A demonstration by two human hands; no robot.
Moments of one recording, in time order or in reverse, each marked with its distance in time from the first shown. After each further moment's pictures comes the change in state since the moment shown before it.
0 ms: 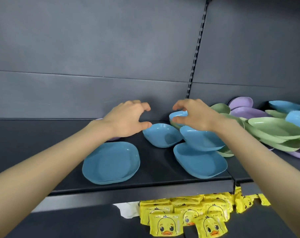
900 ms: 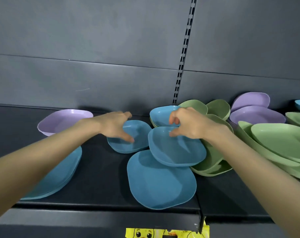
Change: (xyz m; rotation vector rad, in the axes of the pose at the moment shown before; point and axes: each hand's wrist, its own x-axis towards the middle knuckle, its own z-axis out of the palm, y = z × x) left_hand 0.097 0.017 0.094 0.008 -0.433 -0.301; right_hand 0.047 0.138 0.041 -0.040 -0.238 -0.086
